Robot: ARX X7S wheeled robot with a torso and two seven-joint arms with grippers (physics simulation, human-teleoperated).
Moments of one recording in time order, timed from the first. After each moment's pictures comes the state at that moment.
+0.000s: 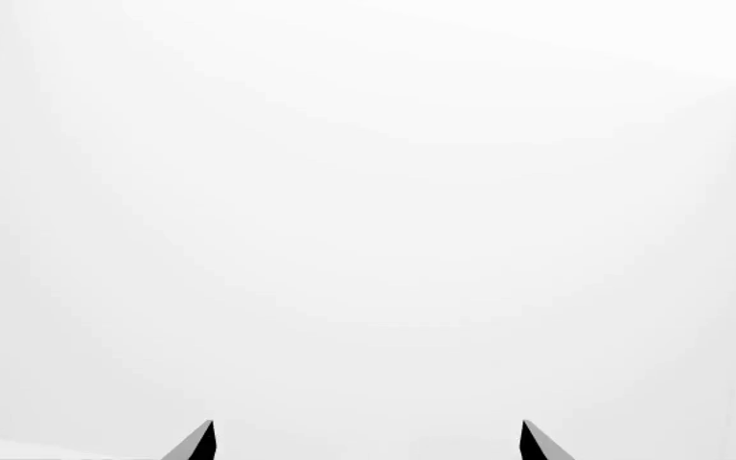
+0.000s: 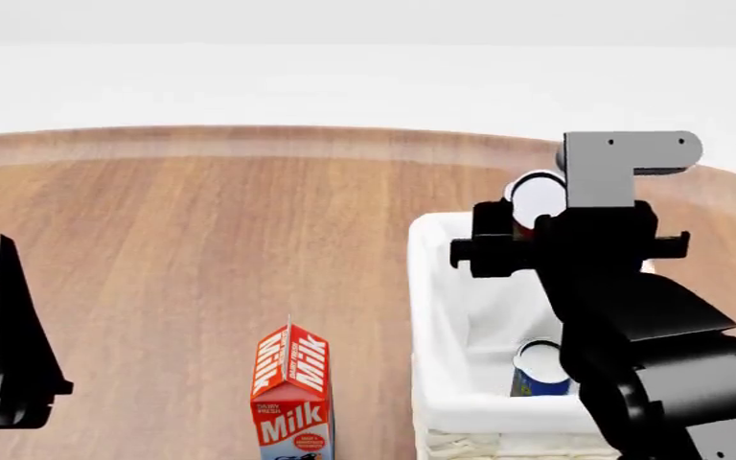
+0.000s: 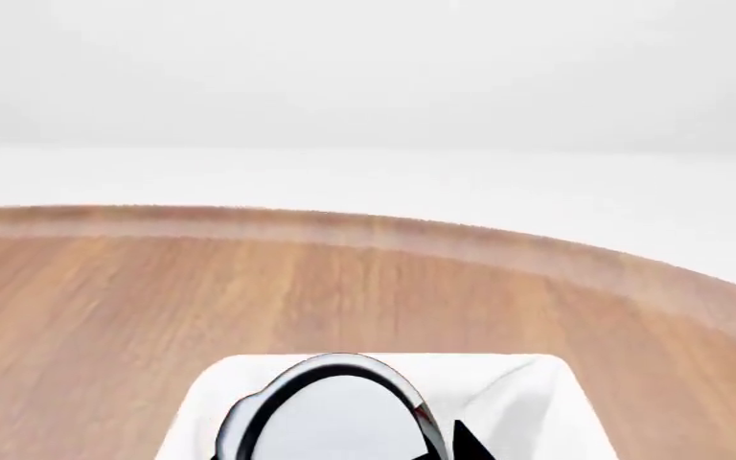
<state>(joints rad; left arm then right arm) -0.14 -0.47 0.24 0.57 -0.51 -0.01 -0.46 1.10 0.42 -0.74 0.66 0.91 0.42 0.21</state>
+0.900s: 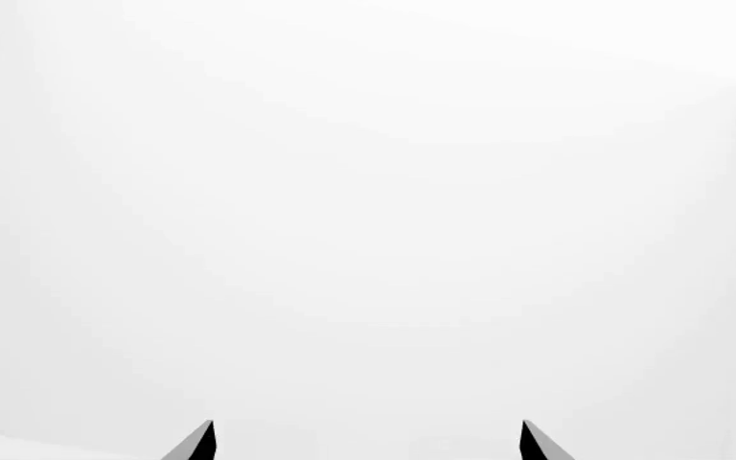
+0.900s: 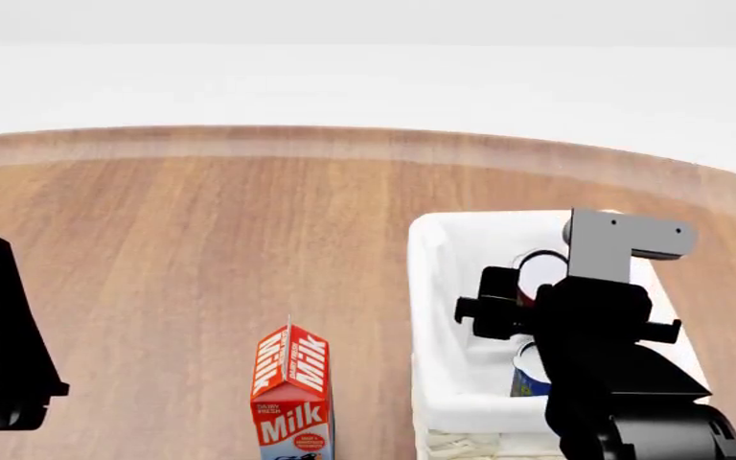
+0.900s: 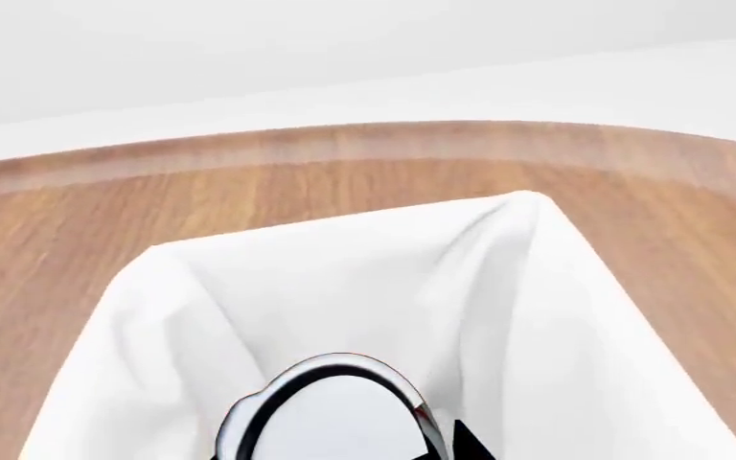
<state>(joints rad) -0.14 -0.48 0.24 0.57 -0.52 0.00 -0.47 1.01 0.35 -0.70 0.82 0.93 0.34 0.23</state>
